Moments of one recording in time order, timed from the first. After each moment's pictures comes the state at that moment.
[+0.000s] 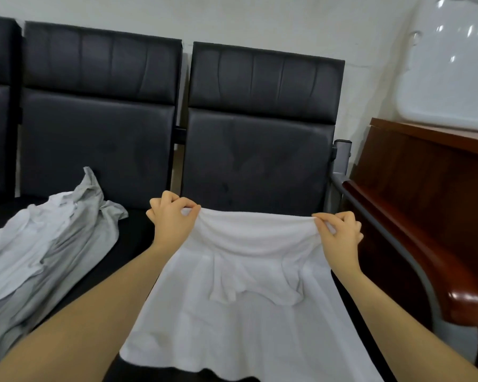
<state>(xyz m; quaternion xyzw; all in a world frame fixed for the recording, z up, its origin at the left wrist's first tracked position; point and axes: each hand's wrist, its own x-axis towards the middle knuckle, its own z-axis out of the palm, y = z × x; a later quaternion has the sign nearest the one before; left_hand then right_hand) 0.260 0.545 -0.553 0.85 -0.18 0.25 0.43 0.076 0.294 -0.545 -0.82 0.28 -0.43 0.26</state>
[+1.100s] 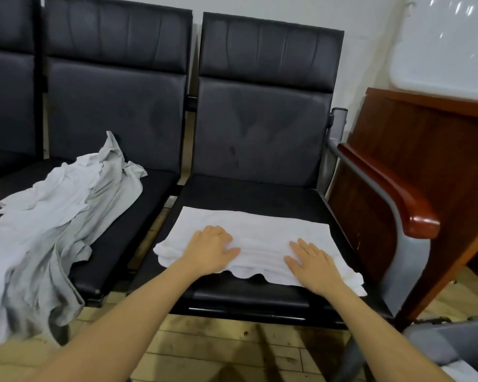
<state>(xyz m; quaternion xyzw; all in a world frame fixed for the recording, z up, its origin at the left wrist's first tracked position) 0.110 0.598 -0.629 0.91 -0.39 0.01 0.12 -0.038 0.391 -0.633 -0.96 0.25 0.01 0.10</state>
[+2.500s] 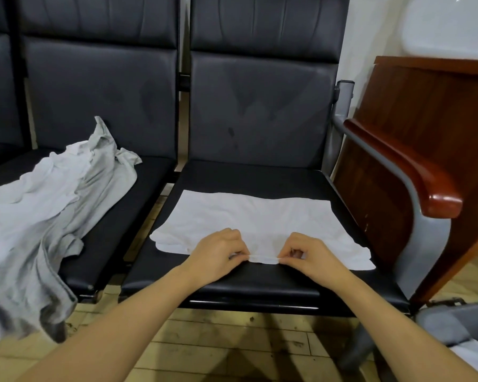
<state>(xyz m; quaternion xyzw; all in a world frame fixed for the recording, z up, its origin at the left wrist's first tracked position) 0.096 0.603 -0.650 0.77 -0.57 0.08 0.27 -0.042 0.403 -0.633 -0.94 0.05 -0.10 0.33</state>
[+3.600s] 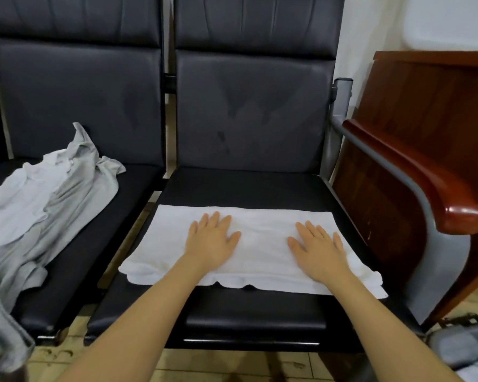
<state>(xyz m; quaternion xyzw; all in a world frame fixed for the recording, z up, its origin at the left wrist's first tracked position) 0.143 0.543 -0.642 0.94 -0.33 -0.04 0.10 0.004 0.358 -0.644 -0.95 0.30 0.00 0.10</state>
